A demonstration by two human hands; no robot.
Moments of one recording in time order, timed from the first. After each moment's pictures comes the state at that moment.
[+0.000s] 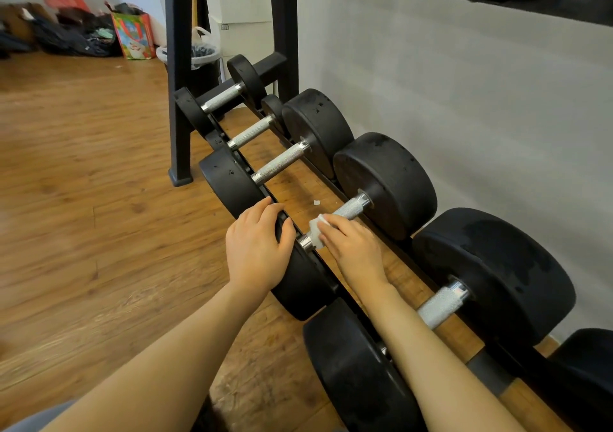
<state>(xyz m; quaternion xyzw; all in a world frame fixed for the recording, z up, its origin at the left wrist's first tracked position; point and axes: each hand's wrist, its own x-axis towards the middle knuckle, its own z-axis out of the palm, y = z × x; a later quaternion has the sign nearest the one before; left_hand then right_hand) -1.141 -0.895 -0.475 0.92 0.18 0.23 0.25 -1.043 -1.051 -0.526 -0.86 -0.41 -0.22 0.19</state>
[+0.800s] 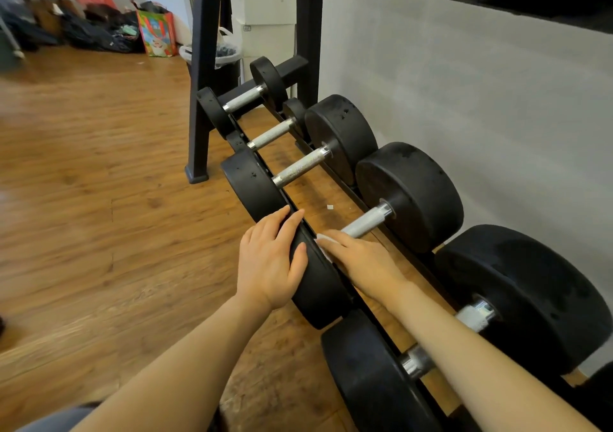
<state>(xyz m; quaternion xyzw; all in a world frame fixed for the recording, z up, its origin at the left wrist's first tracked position) -1.158 -0.876 -0.491 0.94 0.10 0.22 0.23 -1.040 -1.043 -0.507 -0.86 -0.50 -0.07 0.10</state>
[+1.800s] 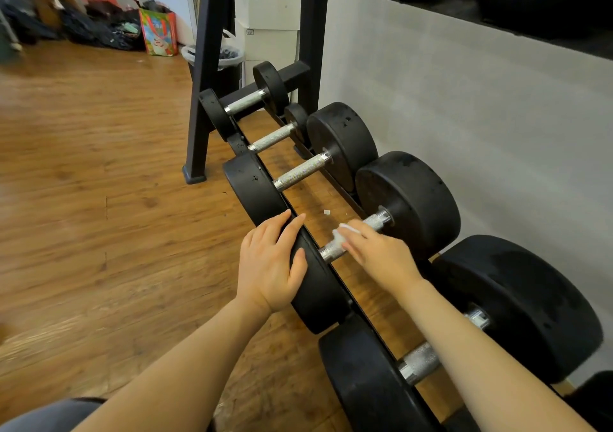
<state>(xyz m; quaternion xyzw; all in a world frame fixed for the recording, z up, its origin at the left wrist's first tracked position) -1.159 -0.876 -0.491 0.94 0.09 0.23 0.24 -1.014 -1.062 -0.505 -0.87 -0.46 -0.17 0.04</state>
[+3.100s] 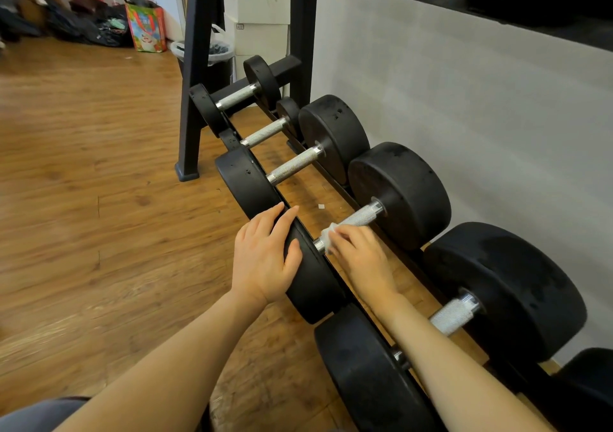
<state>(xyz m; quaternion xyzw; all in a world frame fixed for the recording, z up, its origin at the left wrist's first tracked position) -1.159 -0.877 -0.491 0.94 0.10 0.23 0.24 -1.053 -1.050 -0.519 -0.87 -0.41 -0.20 0.17</state>
